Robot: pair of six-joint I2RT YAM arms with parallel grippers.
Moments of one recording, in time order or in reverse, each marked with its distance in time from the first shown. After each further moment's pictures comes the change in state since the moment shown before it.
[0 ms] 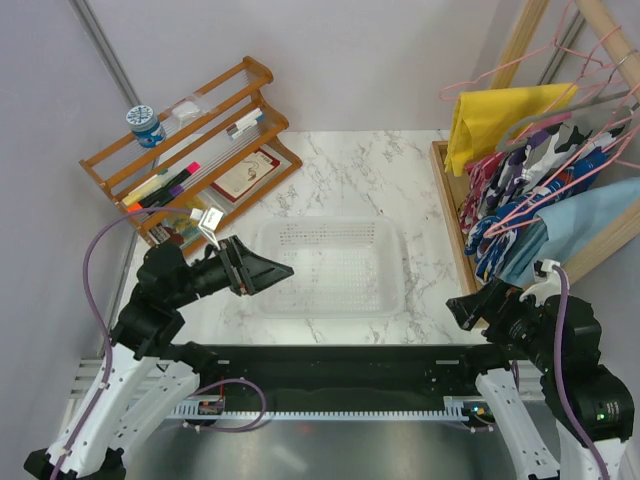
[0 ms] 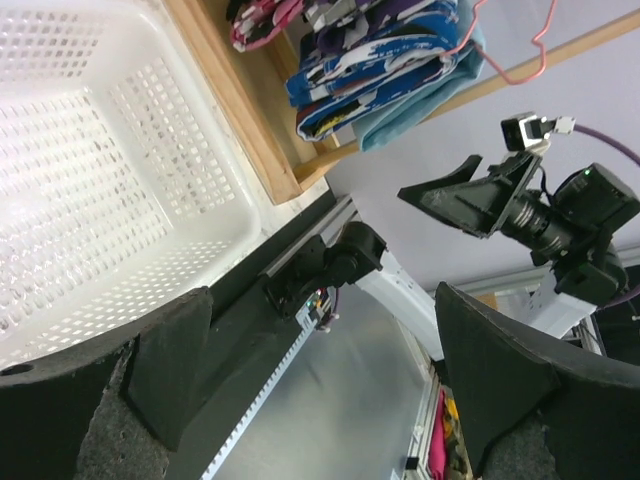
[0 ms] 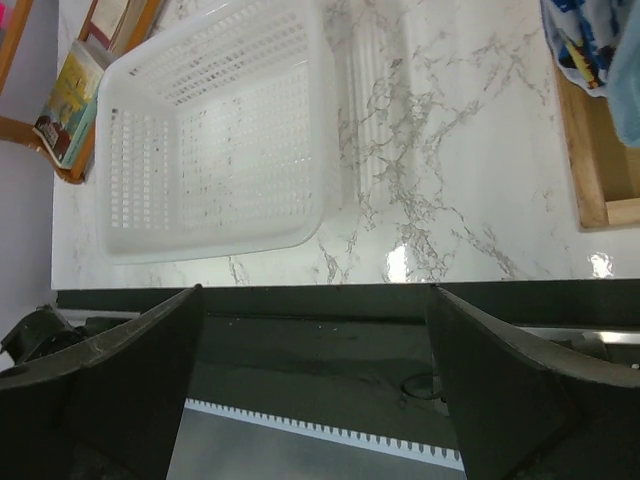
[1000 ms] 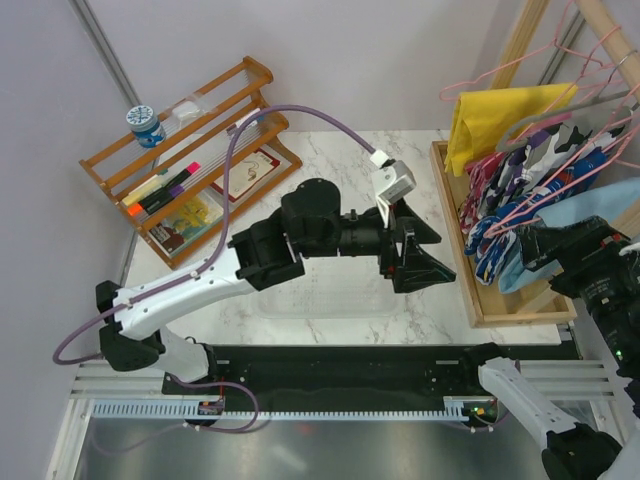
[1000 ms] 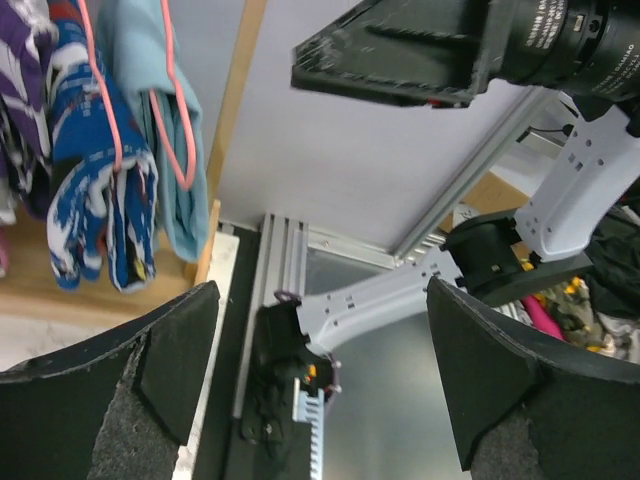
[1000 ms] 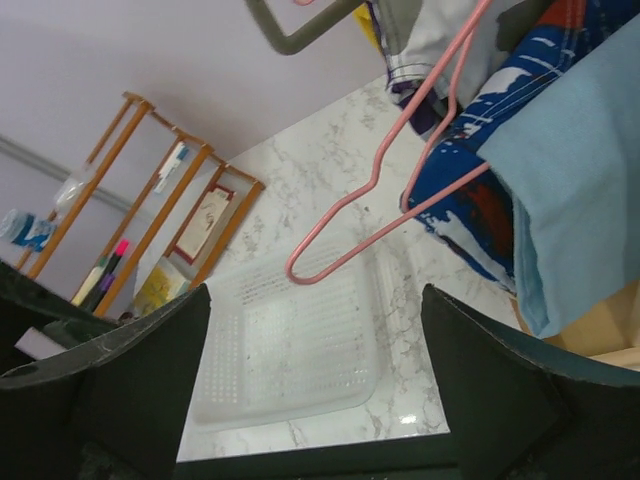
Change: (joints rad) left arm -0.751 0.906 0.848 0.212 -0.220 0.489; right arm 0.124 0.432 0.819 -0.058 0.402 0.064
